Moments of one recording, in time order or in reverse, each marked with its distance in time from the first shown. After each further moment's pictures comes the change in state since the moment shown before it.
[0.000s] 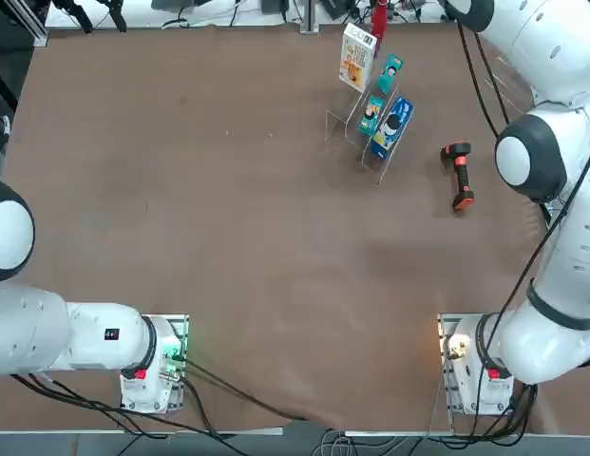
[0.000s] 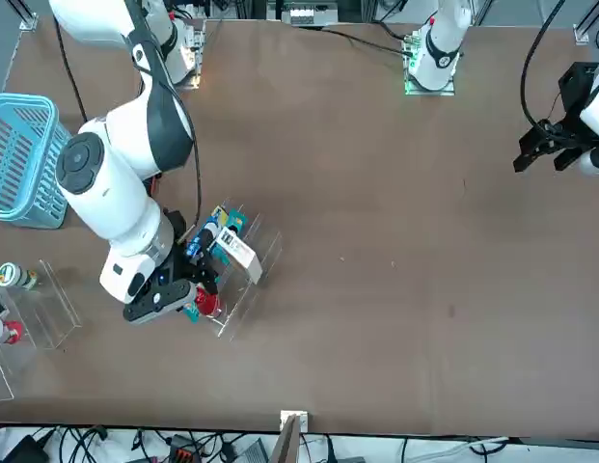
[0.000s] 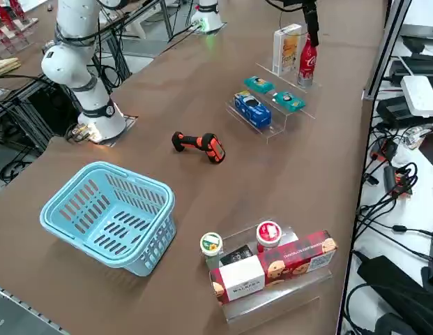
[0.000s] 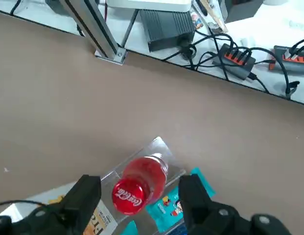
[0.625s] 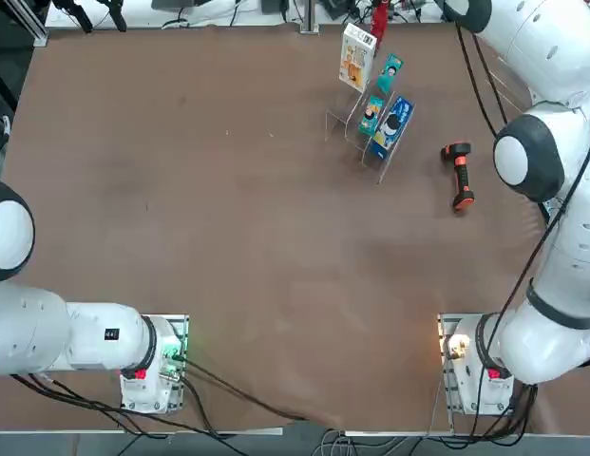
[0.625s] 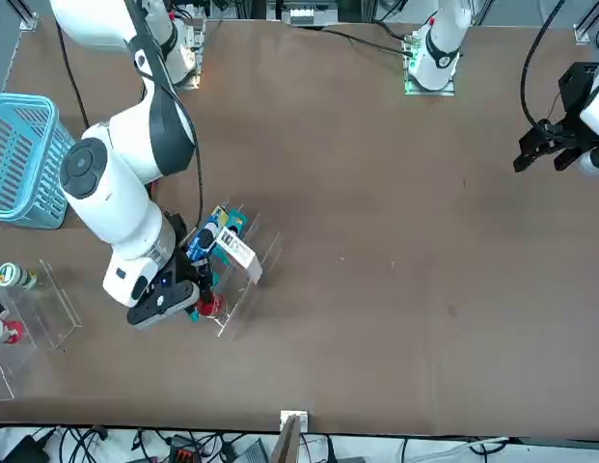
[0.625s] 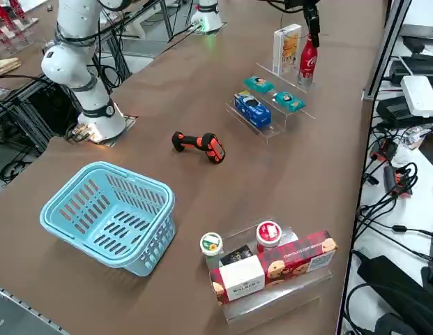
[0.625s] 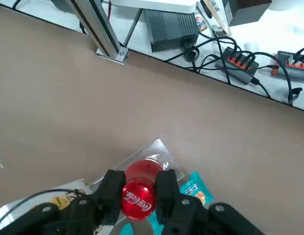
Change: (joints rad) arm 0.000 0.008 0.000 0.003 0.000 0.006 -0.039
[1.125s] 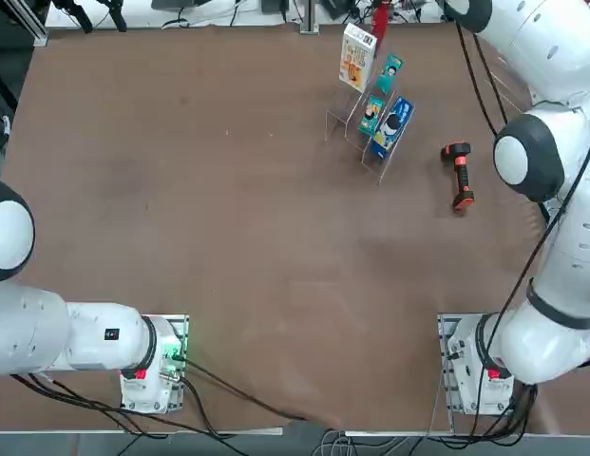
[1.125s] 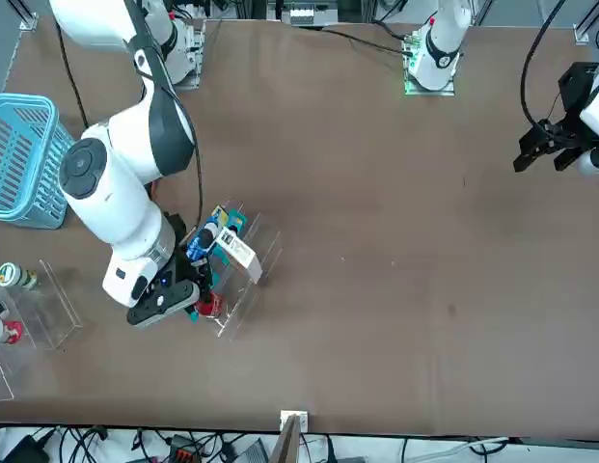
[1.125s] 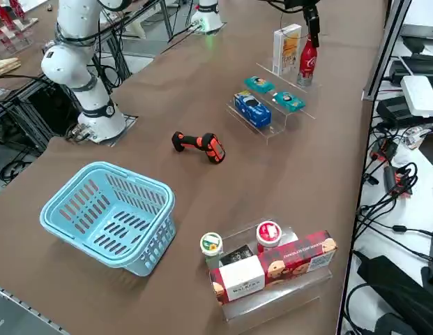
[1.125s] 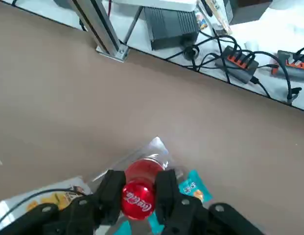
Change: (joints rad) arm -0.009 -0.001 -0.001 0.015 0.001 -0.044 -0.034
